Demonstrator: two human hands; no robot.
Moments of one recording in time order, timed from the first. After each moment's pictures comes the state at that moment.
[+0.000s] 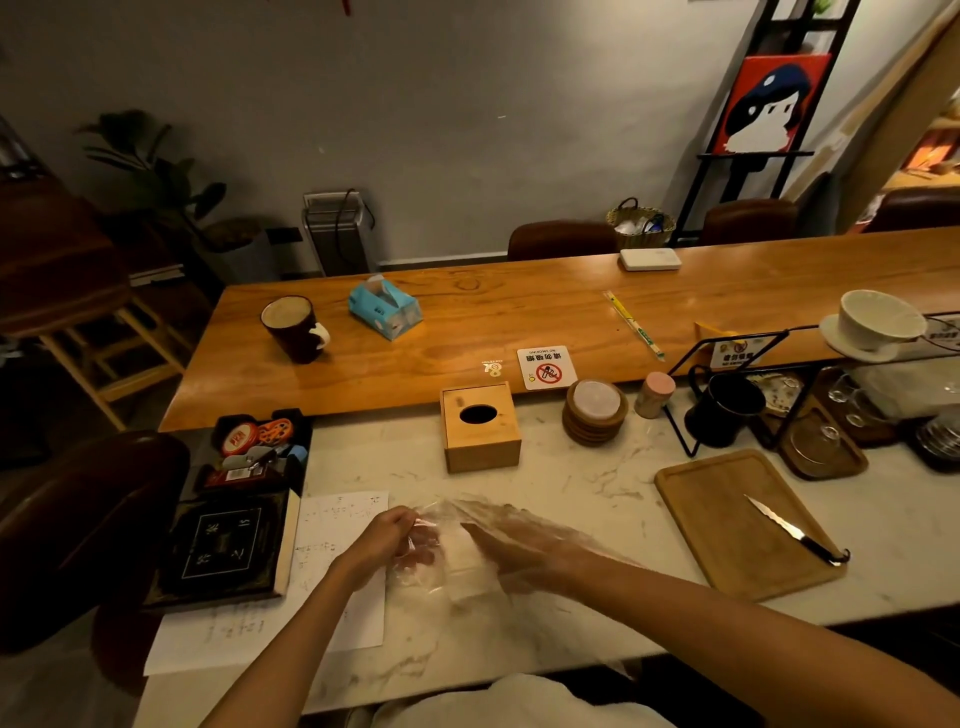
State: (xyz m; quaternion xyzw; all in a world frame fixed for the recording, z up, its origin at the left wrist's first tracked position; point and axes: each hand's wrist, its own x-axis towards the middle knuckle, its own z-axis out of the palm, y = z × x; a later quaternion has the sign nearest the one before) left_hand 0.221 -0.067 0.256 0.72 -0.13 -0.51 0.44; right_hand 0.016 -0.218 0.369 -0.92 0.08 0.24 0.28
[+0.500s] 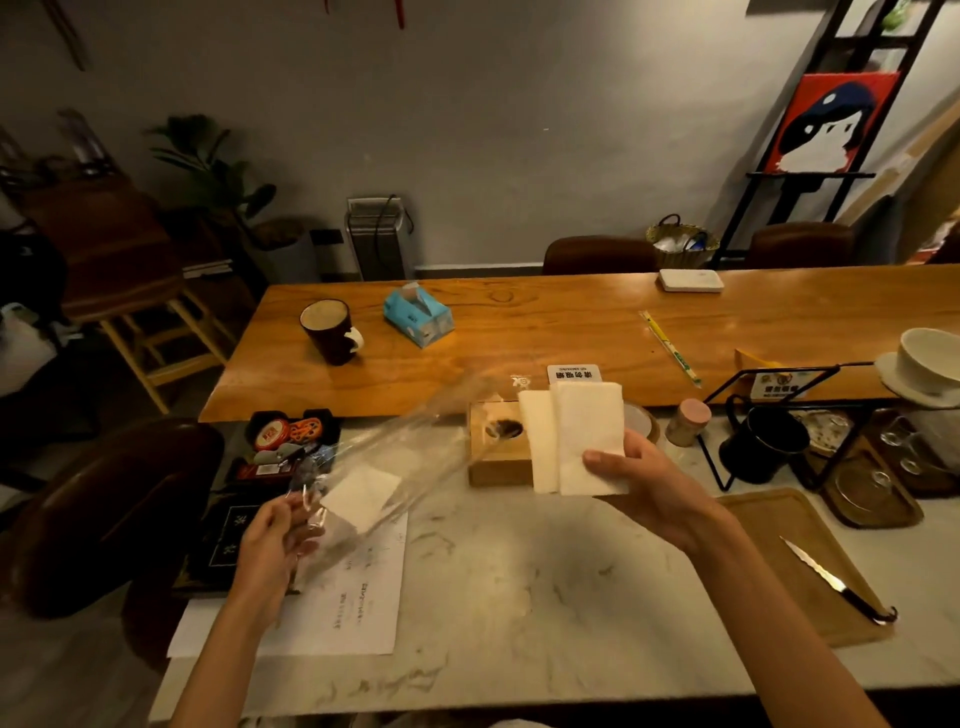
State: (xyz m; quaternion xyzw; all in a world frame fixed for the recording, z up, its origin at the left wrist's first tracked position) left_hand 0.279 0.039 0.283 0.70 0.02 -0.24 0.67; right_hand 0.012 -0.298 0.415 -0.52 0.23 -0.05 0.82
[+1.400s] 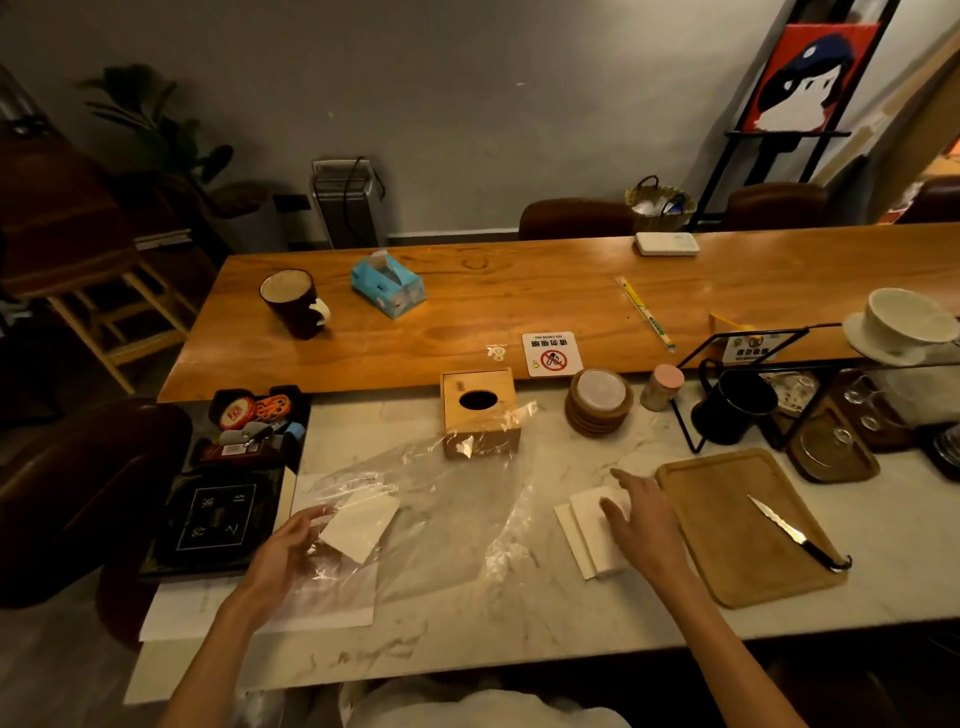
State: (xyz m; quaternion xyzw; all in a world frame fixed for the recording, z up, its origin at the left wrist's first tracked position) left_hand 0.257 0.032 0.247 0.67 0.01 -0.42 0.61; right_hand -0.053 -0.297 0.276 -0.84 0.46 -0.07 0.28
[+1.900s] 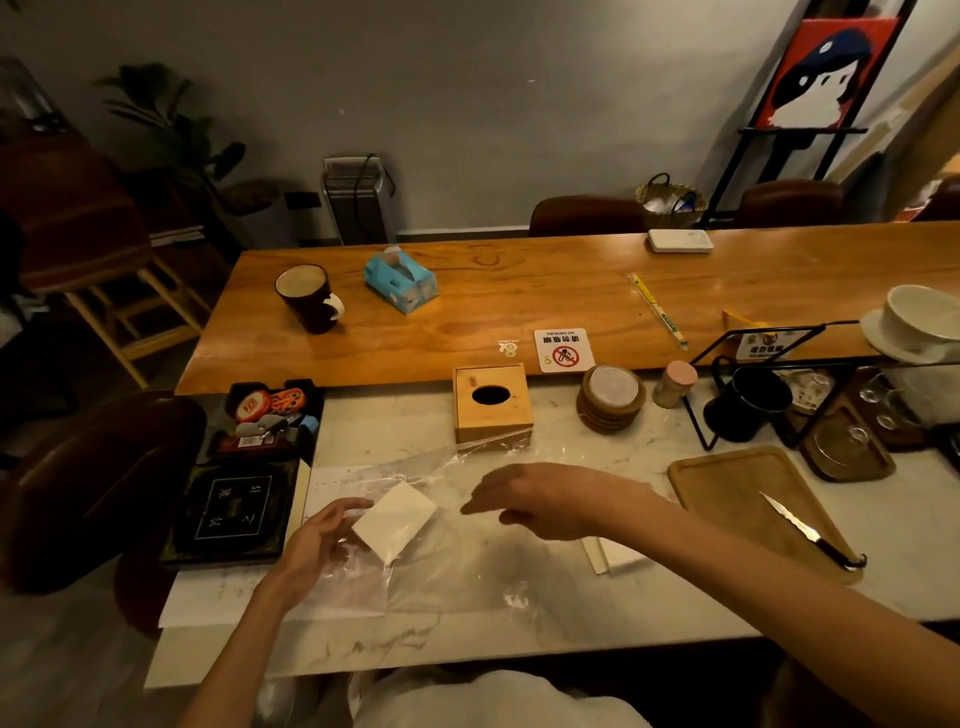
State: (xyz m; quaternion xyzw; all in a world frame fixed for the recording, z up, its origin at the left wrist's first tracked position) left_hand 0.250 0.019 0.249 0.69 -0.05 -0.45 0.56; right_hand 0.051 -0.236 0.404 -0.96 -0.04 0.21 0.20
